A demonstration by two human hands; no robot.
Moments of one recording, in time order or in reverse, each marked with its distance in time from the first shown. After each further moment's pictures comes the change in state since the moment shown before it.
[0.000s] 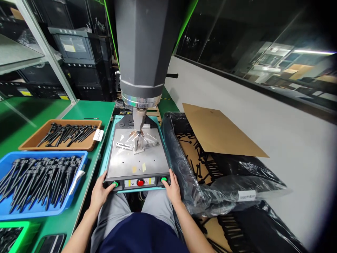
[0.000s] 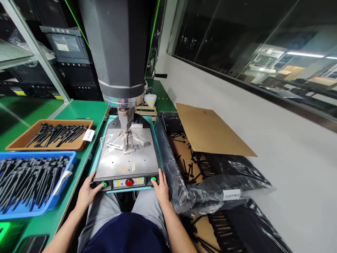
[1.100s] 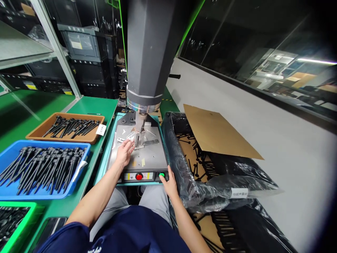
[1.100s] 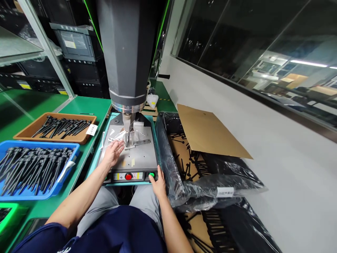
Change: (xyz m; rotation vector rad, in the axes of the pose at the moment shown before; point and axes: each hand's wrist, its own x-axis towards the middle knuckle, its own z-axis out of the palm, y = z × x) left_hand 0.090 0.166 0.055 -1.354 -0.090 -0.308; right_hand -0.001 -0.013 -0.008 0.078 -0.025 0.068
